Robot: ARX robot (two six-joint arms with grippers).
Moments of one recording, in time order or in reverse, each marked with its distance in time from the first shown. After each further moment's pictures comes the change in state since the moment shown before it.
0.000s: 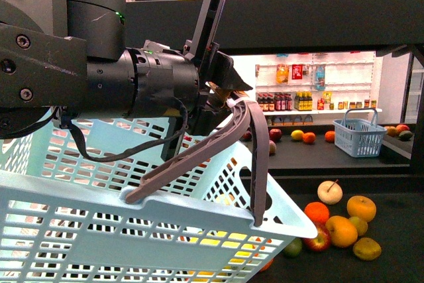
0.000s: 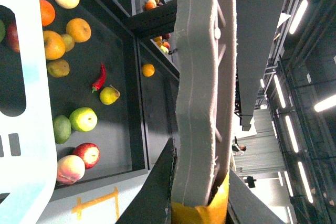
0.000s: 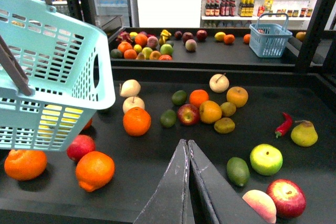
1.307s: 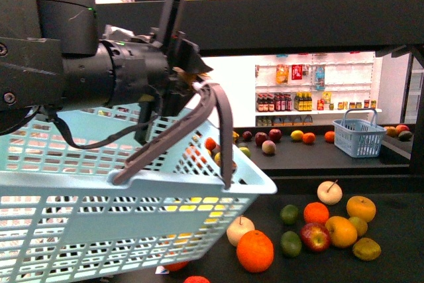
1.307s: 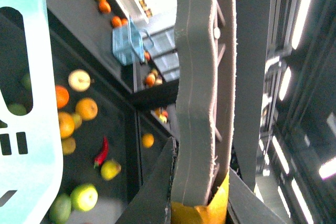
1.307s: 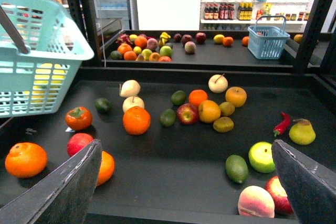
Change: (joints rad) left arm 0.121 0.015 0.000 0.168 -0.203 -0.044; right arm 0.000 -0.212 -0.030 -0.167 0.001 -0.001
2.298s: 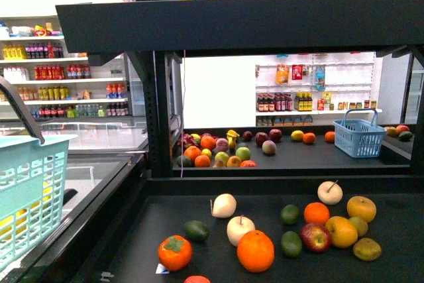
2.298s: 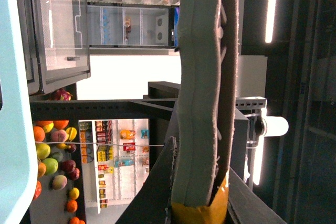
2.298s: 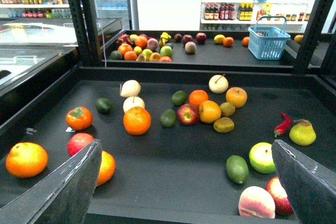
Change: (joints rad) left arm 0.476 0.153 -0.045 0.378 -0.330 -0.419; right arm 0.000 0.000 0.000 0.000 0.000 0.000
